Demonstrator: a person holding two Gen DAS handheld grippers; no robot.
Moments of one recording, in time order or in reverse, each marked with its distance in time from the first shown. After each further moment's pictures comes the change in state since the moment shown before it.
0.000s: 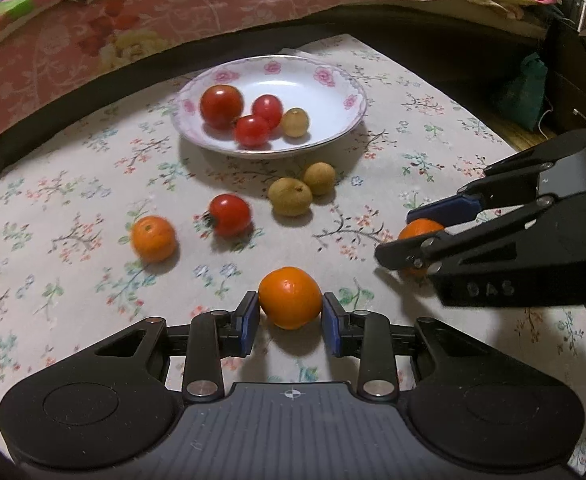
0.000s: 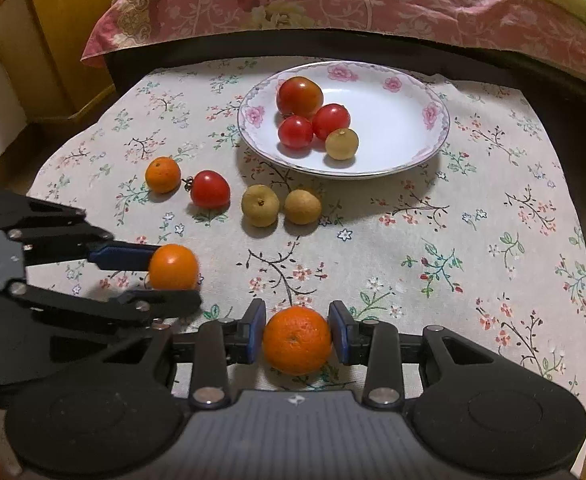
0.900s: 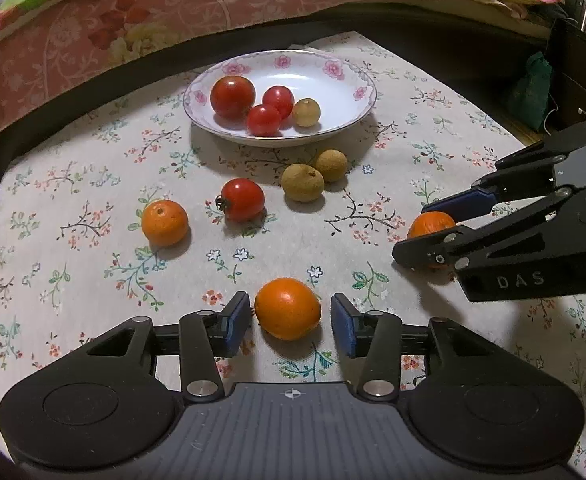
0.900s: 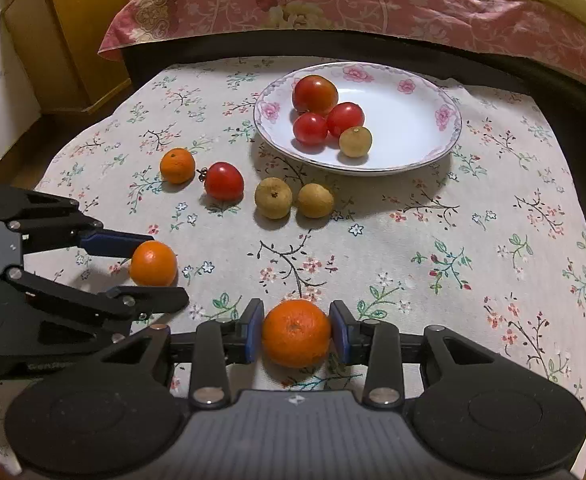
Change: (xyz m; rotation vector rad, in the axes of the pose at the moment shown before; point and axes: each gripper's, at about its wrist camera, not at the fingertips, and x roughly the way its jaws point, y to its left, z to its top) left arm 0.005 0.002 -0.009 0.006 -0.013 0.013; right arm -0.002 0.000 -0.007 -0.038 -0.008 0.027
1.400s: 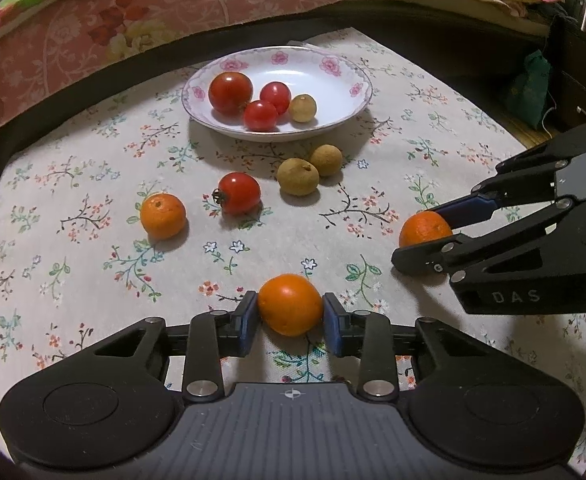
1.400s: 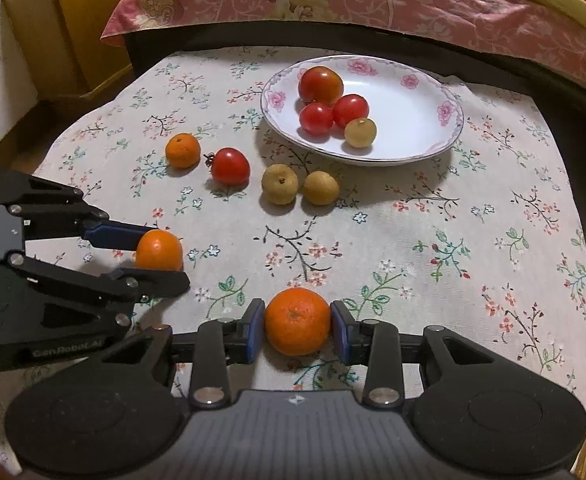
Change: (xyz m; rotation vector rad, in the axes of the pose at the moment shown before) left arm -0.005 -0.002 -0.002 -0.010 0.014 -0.012; right arm -0.003 0.010 -0.004 -0.024 0.029 -0.024
